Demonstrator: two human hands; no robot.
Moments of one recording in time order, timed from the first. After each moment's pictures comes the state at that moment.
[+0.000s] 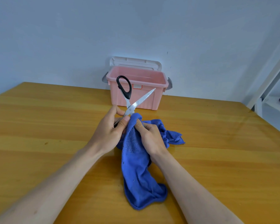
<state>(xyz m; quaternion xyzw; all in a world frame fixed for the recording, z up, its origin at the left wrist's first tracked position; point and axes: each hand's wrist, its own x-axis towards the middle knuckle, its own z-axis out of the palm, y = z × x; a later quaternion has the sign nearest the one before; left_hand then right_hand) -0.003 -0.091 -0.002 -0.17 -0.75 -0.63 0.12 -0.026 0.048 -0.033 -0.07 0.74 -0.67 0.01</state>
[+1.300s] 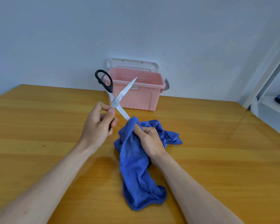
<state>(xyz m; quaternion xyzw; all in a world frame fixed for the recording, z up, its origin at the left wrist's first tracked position) -0.008 -0.102 0.008 -0.11 -0.70 -0.68 0.16 -0.025 0.061 -0.035 -0.06 0.73 -0.68 0.04</state>
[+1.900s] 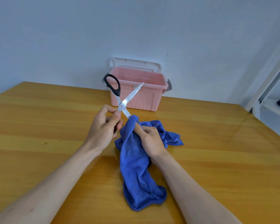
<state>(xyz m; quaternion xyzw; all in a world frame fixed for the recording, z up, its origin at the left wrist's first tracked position) -0.005 -0.095 0.002 -0.10 -0.69 -0.71 0.13 -0.023 0.057 -0.030 -0.09 0.71 -0.69 0.04</state>
